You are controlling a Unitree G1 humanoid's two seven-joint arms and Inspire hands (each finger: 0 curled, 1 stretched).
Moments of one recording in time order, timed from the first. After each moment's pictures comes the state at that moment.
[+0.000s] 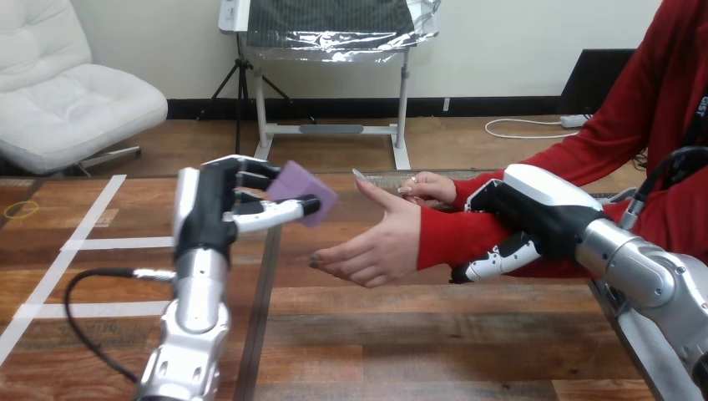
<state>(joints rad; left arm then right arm) -0.44 0.12 0.01 0.58 0.16 -0.06 0.17 -0.60 -0.58 0.30 0.79 -0.49 -0.45 0.23</state>
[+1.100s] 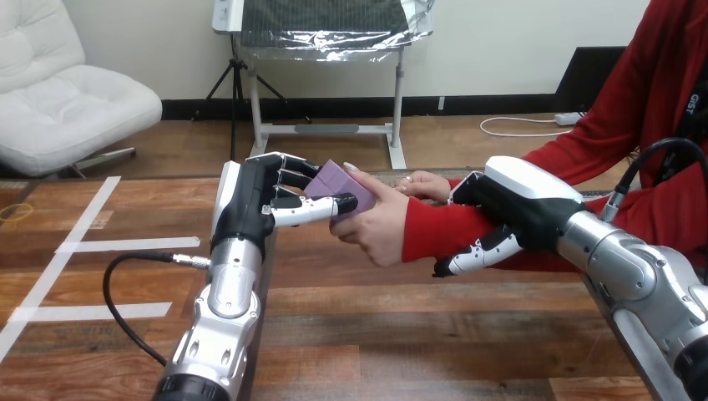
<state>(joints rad) -0.52 0.07 -0.03 0.69 0.17 -0.06 0.16 -0.62 -0.54 0.30 0.78 -0.51 -0.45 0.22</state>
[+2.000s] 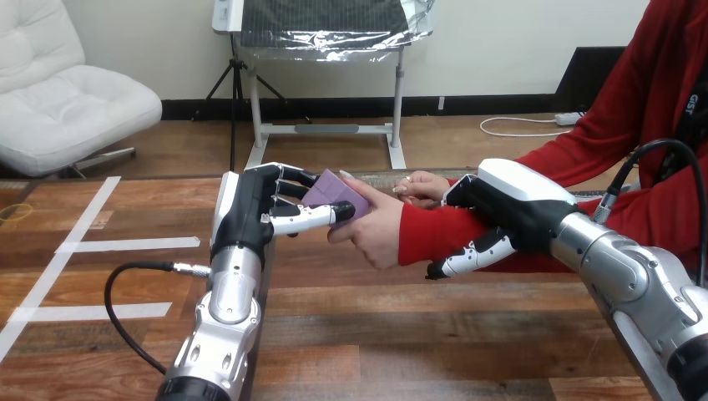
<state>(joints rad) -0.52 0.07 -0.03 0.75 0.16 -0.08 0.16 -0.62 -0.52 0.31 0.79 -0.52 -0.45 0.22</state>
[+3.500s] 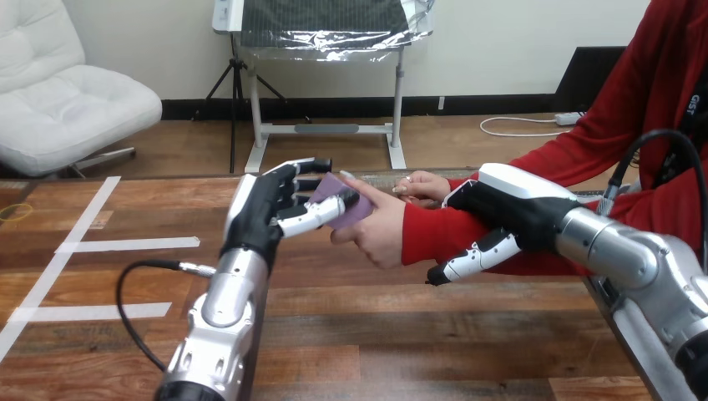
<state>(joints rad) -0.50 0.07 -0.01 0.73 0.08 -0.14 -0.01 -0.62 -0.56 0.30 0.69 -0.47 -0.35 0.41</state>
